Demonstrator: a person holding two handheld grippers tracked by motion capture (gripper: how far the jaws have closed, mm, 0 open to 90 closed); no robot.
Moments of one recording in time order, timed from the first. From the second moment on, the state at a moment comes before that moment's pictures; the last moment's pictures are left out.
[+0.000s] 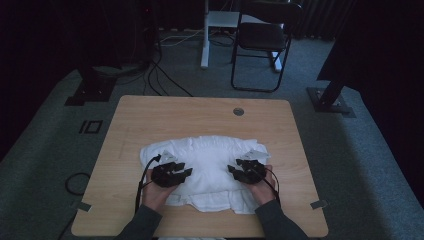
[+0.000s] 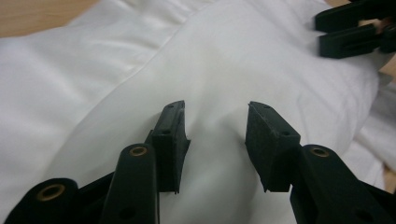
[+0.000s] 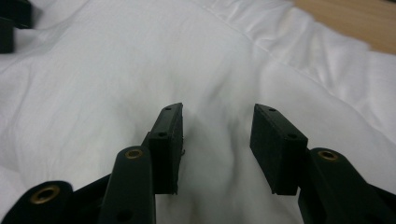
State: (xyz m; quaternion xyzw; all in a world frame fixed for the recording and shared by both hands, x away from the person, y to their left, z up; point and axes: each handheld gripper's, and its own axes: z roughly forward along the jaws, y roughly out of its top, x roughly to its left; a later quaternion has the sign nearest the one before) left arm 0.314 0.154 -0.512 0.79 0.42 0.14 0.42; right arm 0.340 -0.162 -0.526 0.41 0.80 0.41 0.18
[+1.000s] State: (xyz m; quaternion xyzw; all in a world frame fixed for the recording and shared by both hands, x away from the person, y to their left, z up) left arm 0.329 0.228 -0.552 0.70 0.57 0.23 0.35; right arm 0.335 -0.175 -0.560 0.43 0.80 0.39 0.16
